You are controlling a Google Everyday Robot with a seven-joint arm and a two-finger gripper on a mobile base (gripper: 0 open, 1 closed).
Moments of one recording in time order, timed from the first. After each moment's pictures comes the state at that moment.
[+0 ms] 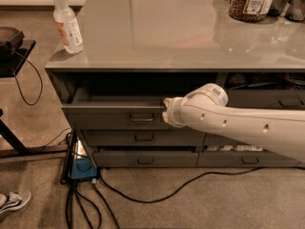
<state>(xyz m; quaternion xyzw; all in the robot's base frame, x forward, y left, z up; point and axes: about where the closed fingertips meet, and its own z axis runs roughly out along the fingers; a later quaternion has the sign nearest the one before) 0.648 -0.070 0.648 -0.65 0.67 -0.11 0.33</state>
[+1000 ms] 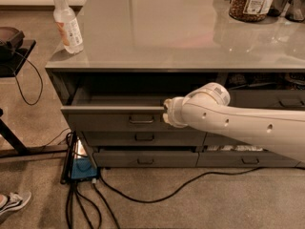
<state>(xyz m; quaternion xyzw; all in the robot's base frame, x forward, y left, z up) 0.643 -0.068 0.655 -0.66 0.67 -0.11 0.33</state>
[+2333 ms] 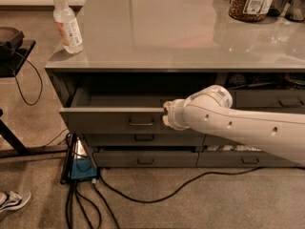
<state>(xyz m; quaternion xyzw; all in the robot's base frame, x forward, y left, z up) 0.631 -0.066 0.654 -0.66 0.66 -0.10 0.33</state>
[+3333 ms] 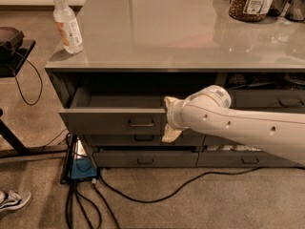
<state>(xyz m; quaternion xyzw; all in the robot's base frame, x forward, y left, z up) 0.631 -0.066 0.654 -0.66 0.66 -0.10 0.33</state>
